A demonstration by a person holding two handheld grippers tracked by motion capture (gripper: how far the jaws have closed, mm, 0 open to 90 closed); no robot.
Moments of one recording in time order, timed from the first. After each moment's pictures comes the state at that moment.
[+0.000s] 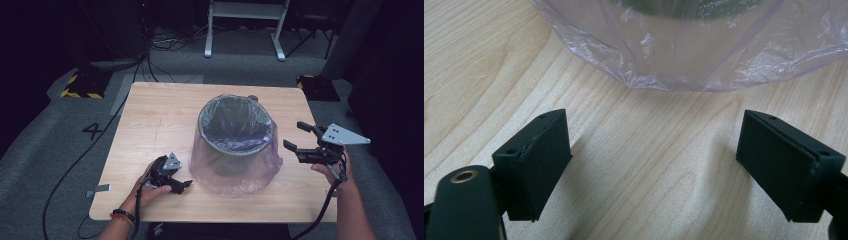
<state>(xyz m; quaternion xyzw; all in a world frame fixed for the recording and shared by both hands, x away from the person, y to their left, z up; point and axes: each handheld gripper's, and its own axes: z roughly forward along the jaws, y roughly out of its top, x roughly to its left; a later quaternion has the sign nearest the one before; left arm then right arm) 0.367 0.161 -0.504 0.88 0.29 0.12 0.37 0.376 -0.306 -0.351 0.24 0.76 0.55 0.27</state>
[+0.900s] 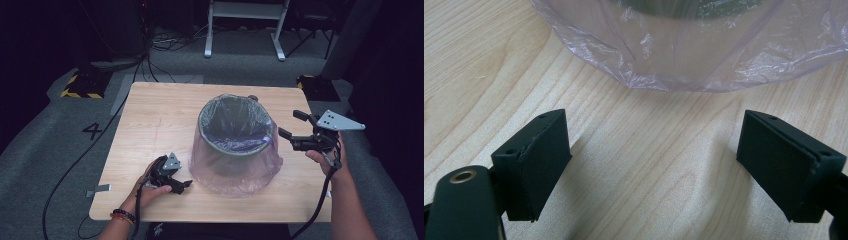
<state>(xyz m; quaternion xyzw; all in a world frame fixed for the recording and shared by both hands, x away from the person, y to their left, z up) 0.368 0.160 -0.504 0.88 0.29 0.11 0.37 0.397 -0.289 -0.332 0.25 0.75 0.55 0.27</state>
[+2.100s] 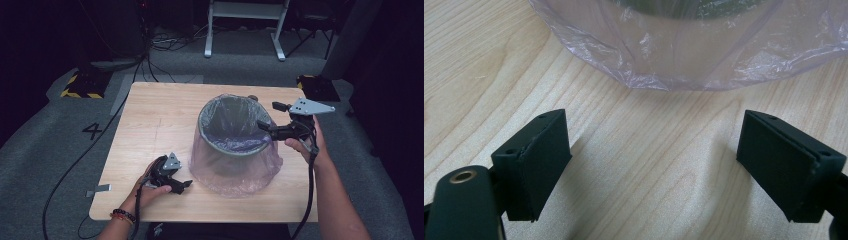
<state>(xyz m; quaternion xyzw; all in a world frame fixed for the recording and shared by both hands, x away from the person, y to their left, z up) 0.368 0.160 -0.504 0.88 0.29 0.11 0.37 0.426 -0.233 -0.320 0.25 0.78 0.52 0.24</state>
